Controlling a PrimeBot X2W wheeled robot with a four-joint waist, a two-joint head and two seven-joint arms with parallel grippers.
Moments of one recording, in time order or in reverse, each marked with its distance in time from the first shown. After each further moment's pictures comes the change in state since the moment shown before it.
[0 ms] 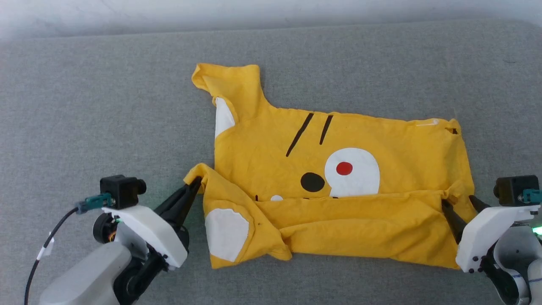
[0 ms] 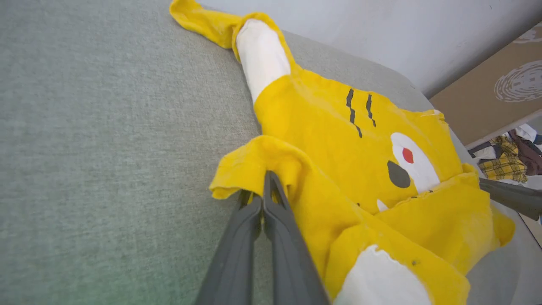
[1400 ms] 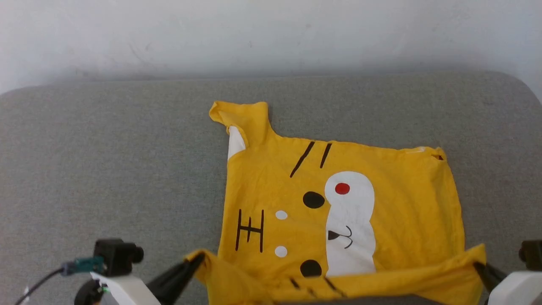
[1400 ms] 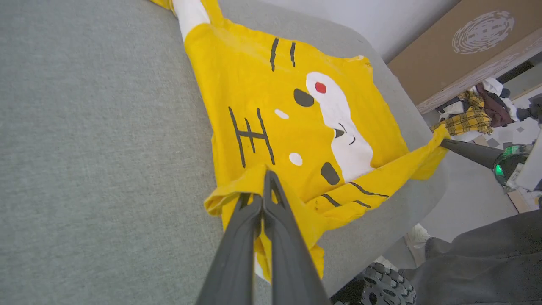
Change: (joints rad) left arm 0.265 0.317 -0.072 -0.582 -0.087 0.229 0.117; right arm 0.358 -0.012 -0.074 -0.292 0.070 0.000 0.113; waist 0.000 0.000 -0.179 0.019
